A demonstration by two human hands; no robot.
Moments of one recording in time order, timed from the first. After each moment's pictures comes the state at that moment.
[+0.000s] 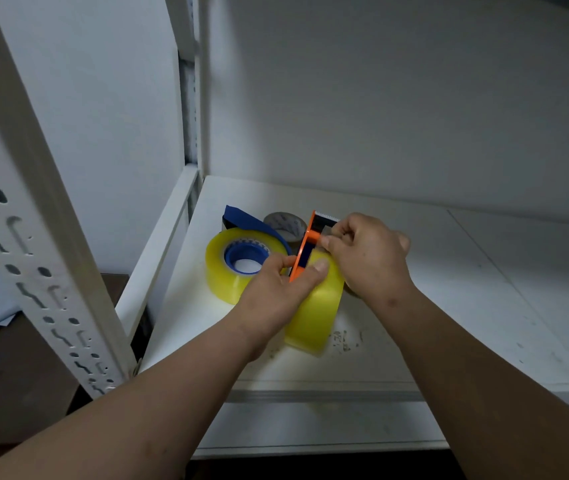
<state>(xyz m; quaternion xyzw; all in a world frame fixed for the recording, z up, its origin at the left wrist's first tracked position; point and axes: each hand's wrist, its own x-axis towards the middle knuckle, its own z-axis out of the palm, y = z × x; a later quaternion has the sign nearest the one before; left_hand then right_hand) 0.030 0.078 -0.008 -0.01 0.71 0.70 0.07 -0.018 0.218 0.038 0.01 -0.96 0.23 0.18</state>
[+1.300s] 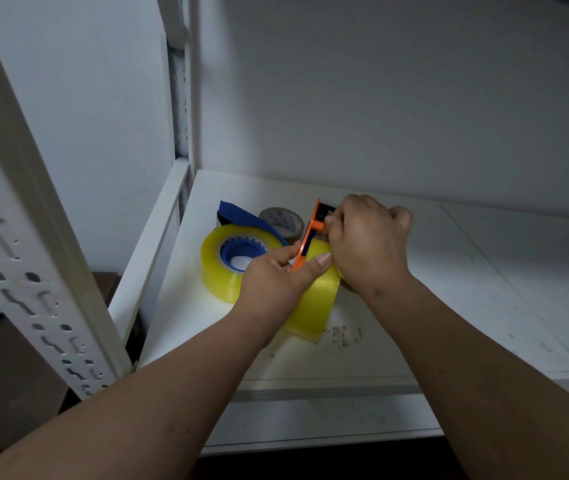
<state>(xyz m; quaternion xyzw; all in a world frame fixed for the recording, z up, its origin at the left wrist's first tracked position) 0.018 0.085 -0.010 -0.01 0.69 0.73 0.00 -0.024 0.210 0.045 0.05 -0.96 0.05 0.28</state>
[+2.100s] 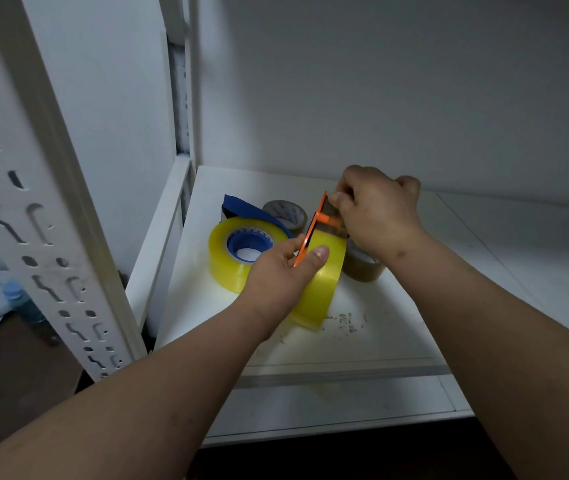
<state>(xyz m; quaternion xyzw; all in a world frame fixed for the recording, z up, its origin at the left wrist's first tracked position) 0.029 0.072 -0.009 0.03 0.71 0.70 0.04 -0.021 0.203 0.079 0.08 -0.97 0.07 0.22</state>
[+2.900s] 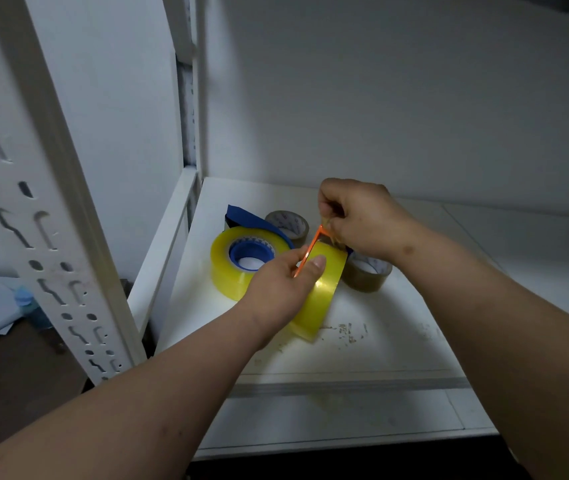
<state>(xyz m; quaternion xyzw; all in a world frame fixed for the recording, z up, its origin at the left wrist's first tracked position) 0.034 0.072 0.000 0.03 0.76 0.65 0.05 -0.015 0.204 0.099 0.20 -0.97 0.12 0.09</state>
